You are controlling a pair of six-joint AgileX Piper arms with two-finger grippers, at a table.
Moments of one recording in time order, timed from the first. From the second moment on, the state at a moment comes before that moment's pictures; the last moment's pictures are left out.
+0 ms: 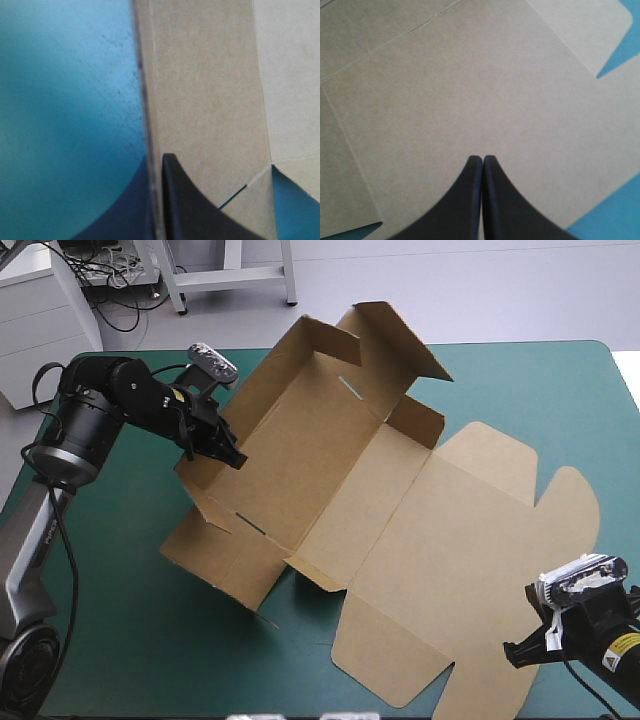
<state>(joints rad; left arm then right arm) -0.32 1.58 -1.71 -0.22 1.25 0.49 0.34 0.44 -0.67 0.00 0.95 -0.11</state>
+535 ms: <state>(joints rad) -0.71 1.65 -1.74 0.30 1.01 0.53 0.34 0.44 -0.67 0.01 0.91 -0.11</state>
